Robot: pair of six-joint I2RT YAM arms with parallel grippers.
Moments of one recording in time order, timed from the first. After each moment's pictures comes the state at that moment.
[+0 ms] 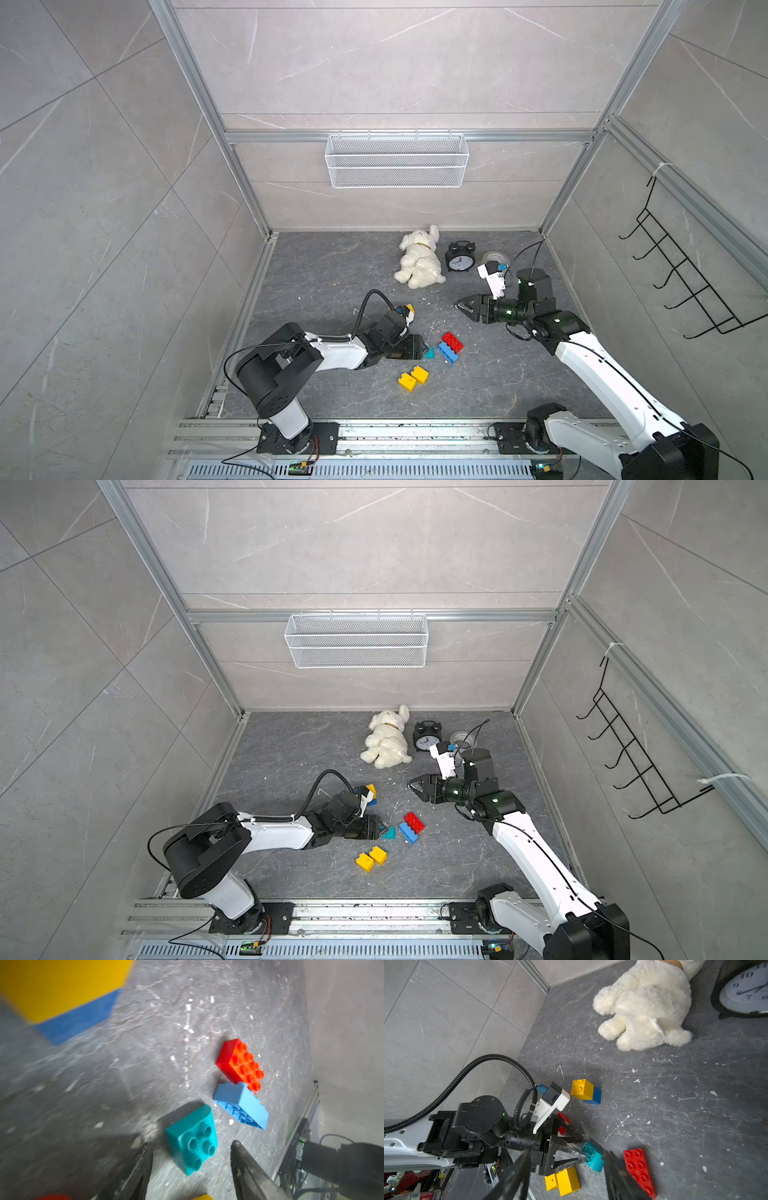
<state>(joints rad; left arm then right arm) -0.88 1.62 0.68 0.14 0.26 -0.75 0.27 1.07 0.83 -0.40 -0.65 0.32</state>
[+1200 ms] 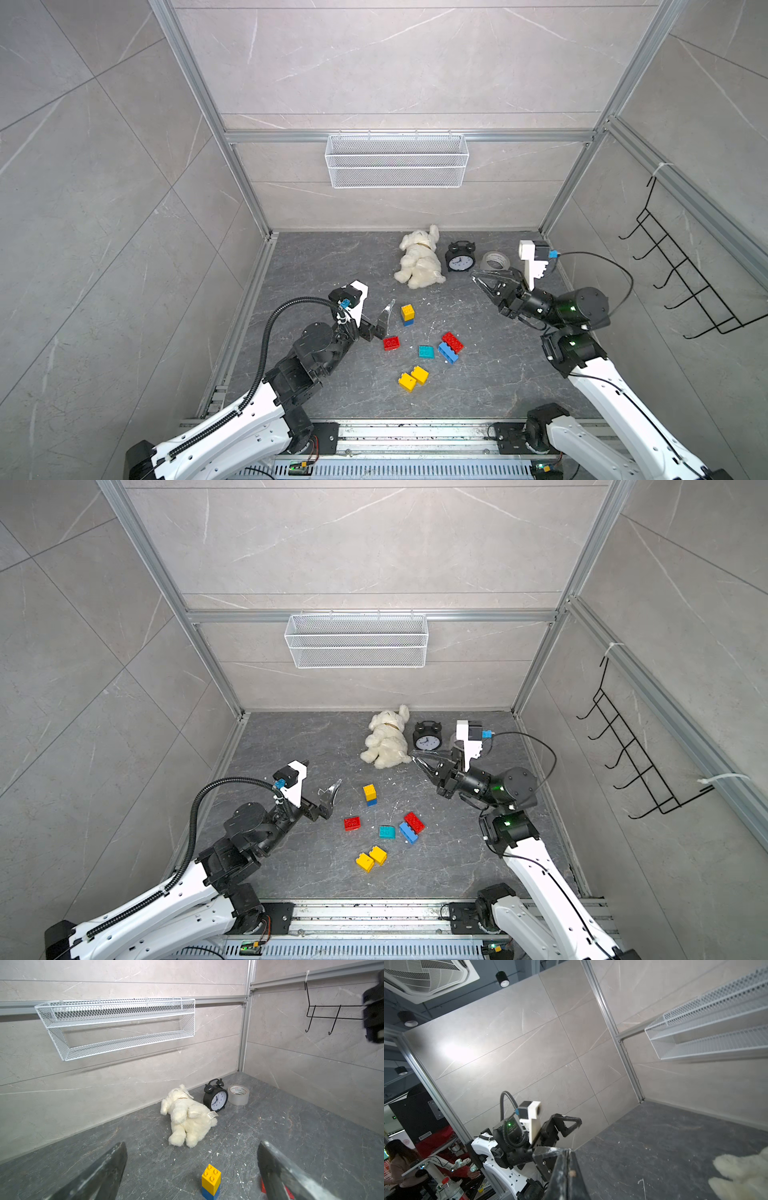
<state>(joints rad) -0.90 0.72 0.58 0.17 -0.32 0.06 0.27 0.83 0.76 0.55 -0.88 0.77</state>
